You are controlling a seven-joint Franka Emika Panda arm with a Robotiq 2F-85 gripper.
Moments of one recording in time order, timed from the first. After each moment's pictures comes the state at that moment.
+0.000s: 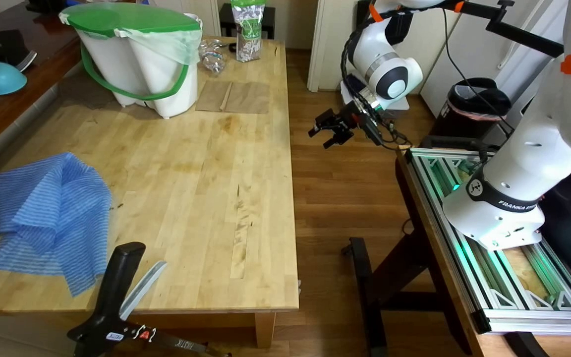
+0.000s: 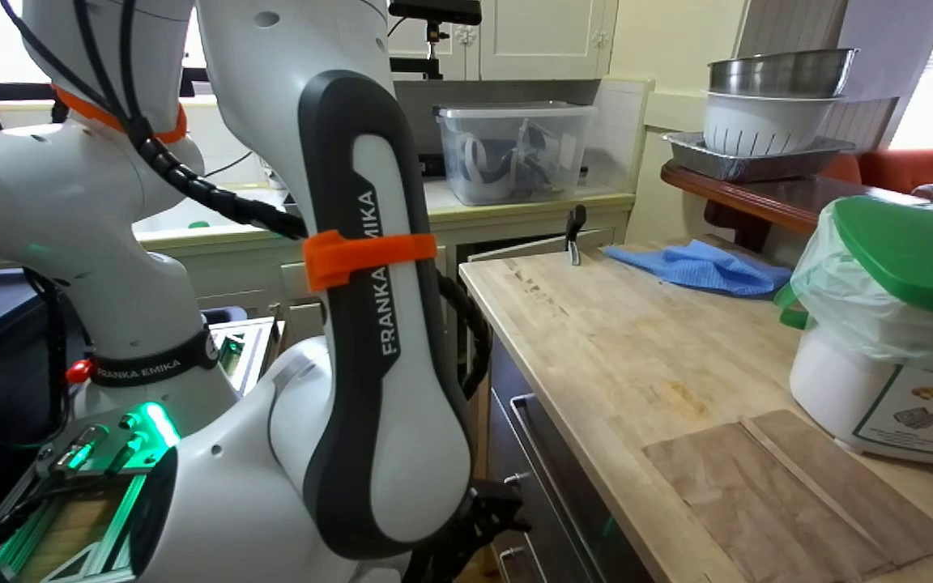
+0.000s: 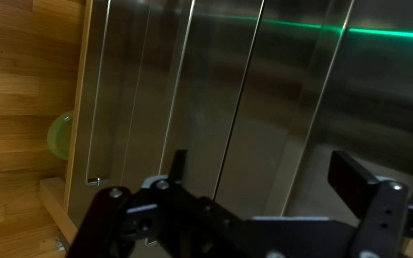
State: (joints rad) arm -0.39 0.50 -0.47 -2.50 1.91 2.21 -1.33
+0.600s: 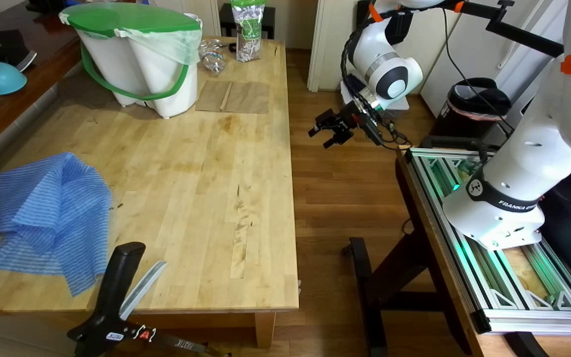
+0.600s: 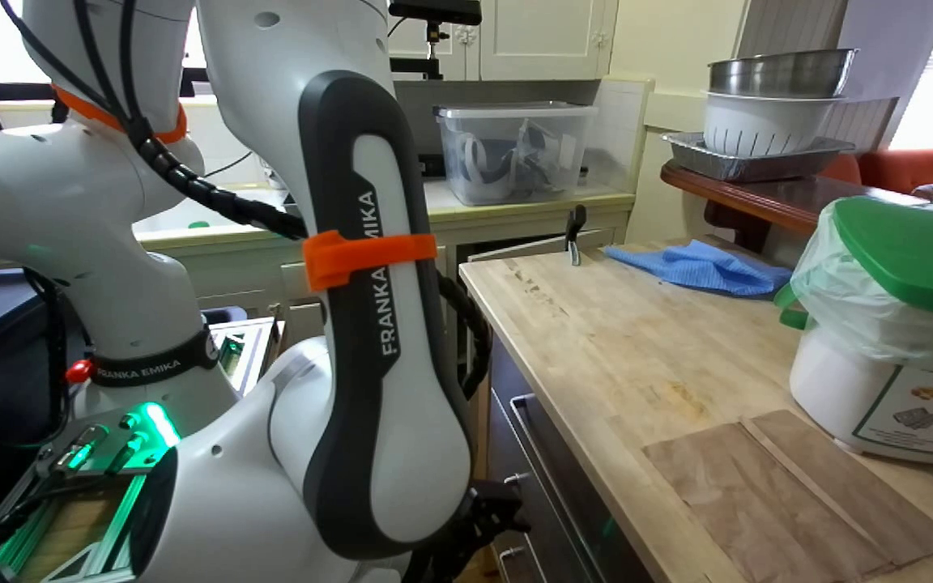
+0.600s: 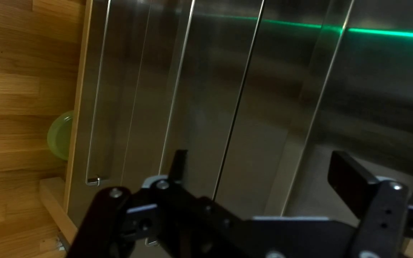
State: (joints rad) arm -0.39 0.50 -0.47 -2.50 1.91 2.21 -1.33
